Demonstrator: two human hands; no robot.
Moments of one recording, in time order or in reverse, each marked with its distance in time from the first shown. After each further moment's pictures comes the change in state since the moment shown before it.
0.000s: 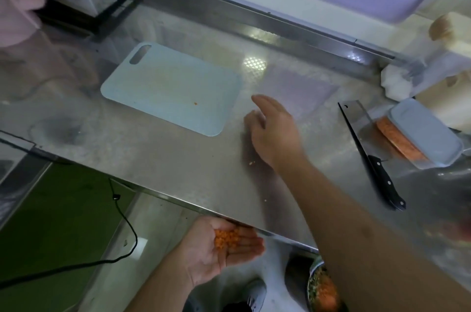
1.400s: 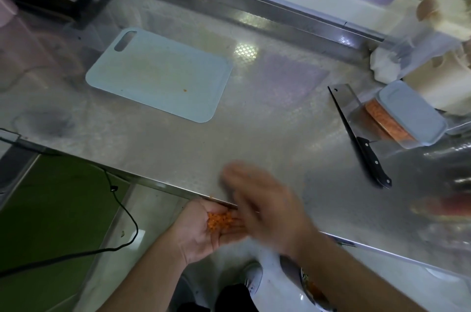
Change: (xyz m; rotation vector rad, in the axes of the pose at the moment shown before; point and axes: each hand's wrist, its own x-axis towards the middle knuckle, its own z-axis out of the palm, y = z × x) left_hand 0.000 0.003 0.001 0.044 0.064 0.053; right_hand -0.148 0.011 -0.022 -0.003 -0.273 -0.401
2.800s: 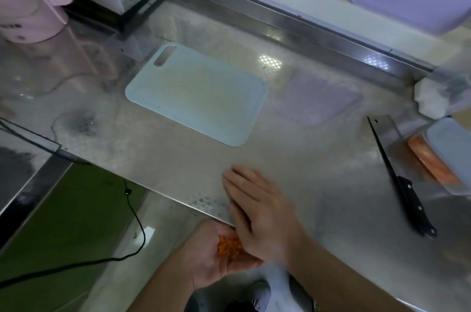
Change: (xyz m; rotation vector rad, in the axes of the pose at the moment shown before) left_hand -0.016 0.029 -0.020 -0.030 -0.066 -0.088; right_hand 0.064 -0.001 0.042 -0.151 0.024 -0.159
